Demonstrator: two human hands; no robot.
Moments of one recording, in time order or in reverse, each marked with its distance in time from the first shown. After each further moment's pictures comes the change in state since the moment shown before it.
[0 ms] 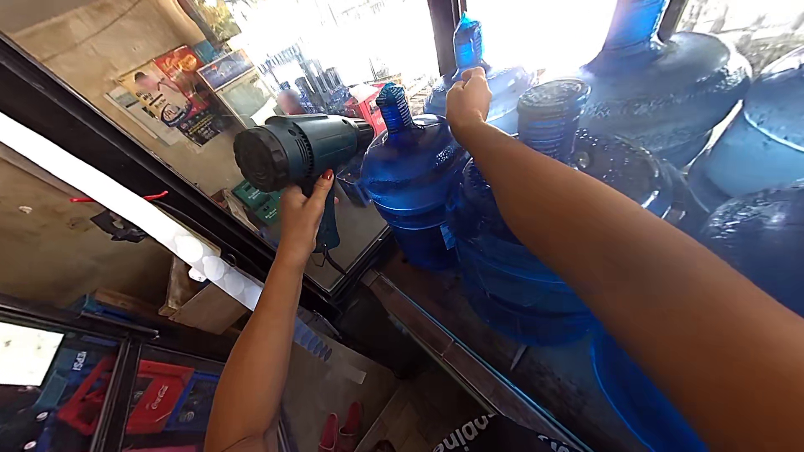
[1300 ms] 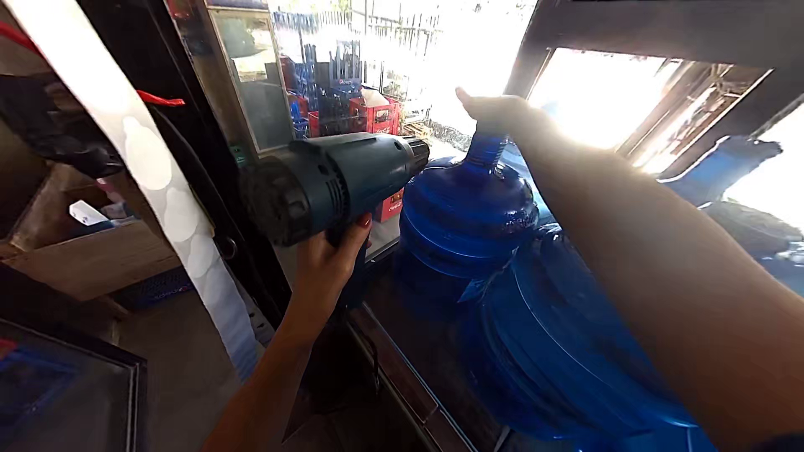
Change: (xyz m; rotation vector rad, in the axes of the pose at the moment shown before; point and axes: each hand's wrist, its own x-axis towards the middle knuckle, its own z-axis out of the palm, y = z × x) left_hand -0.032 -0.074 -0.046 -0.349 0.120 0.005; right_hand 0.064 -0.080 0.118 -0.806 -0.568 -0.234
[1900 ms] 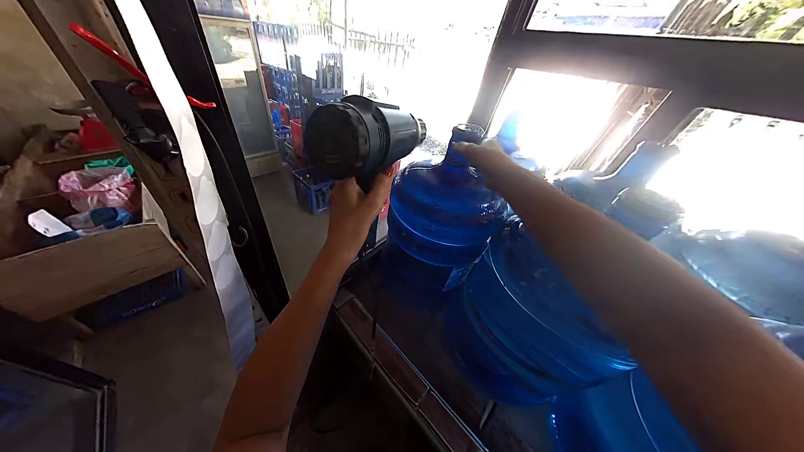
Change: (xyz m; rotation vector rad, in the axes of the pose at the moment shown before) left_hand 0.057 -0.006 0.034 0.073 -0.033 0.053; right_hand -0.091 0.022 0.044 0.503 0.372 0.212
